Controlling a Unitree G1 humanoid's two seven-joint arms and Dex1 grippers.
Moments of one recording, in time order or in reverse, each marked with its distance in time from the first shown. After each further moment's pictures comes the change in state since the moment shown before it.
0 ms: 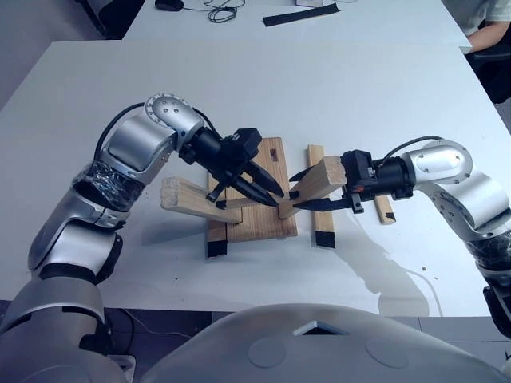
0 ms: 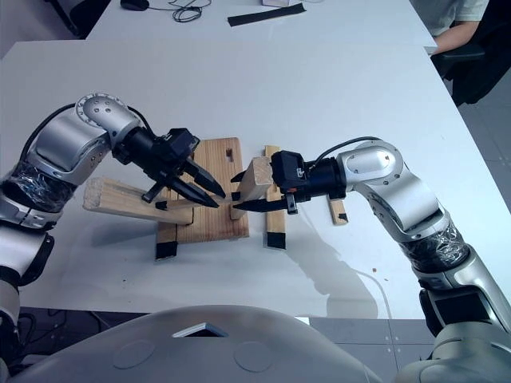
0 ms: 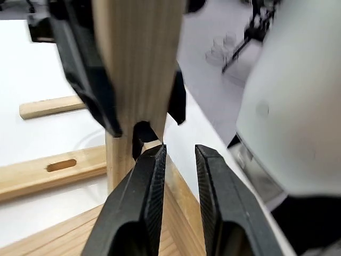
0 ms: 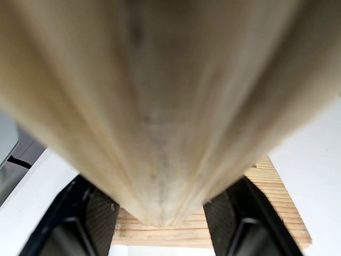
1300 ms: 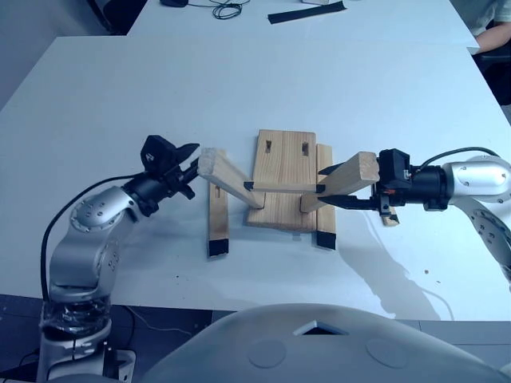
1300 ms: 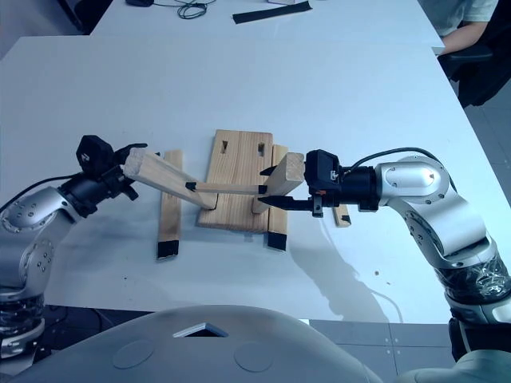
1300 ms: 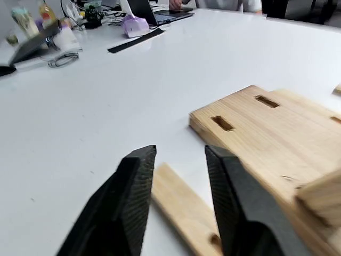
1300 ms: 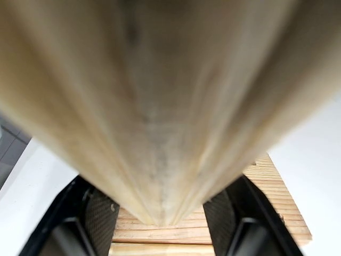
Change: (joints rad) left arm 0.855 -0.137 0.692 -0.617 0.184 0.092 1.051; right arm 0.218 -0.109 -0.220 -0.124 0.052 0.061 -0.114
